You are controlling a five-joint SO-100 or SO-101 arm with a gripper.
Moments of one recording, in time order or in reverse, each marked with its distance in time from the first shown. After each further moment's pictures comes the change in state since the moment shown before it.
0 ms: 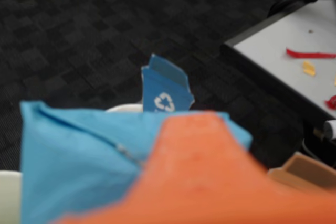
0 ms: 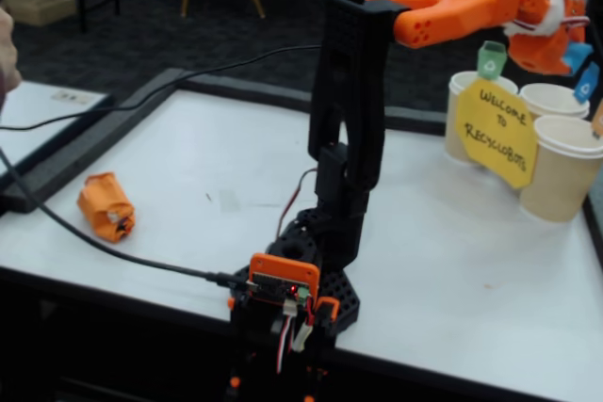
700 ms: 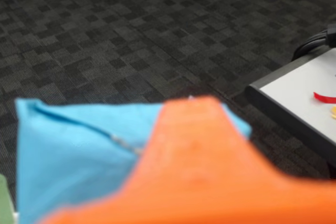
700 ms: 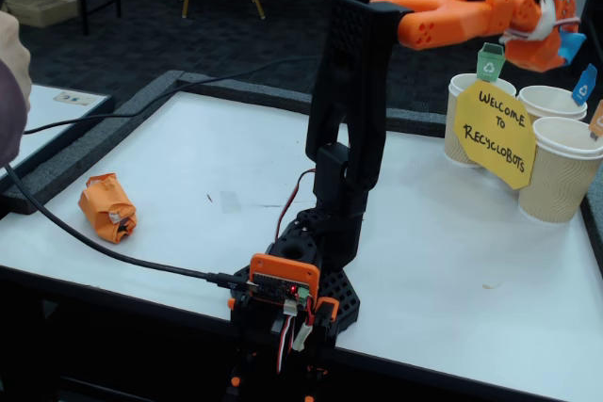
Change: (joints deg) arm -2.7 -2.0 3.5 -12.7 0.0
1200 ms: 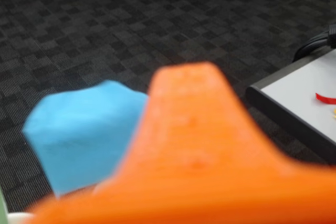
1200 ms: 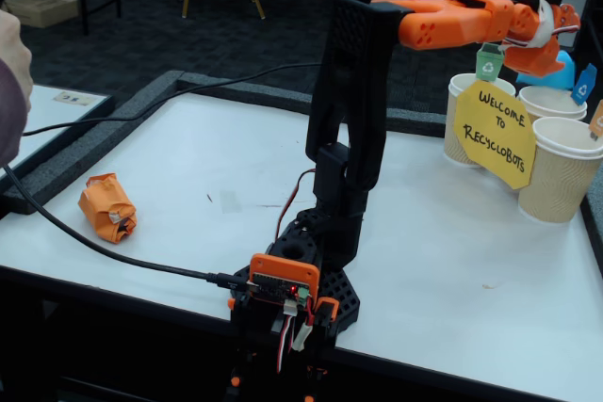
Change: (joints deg) arm 0.0 -0.1 1.1 -2.2 0.0
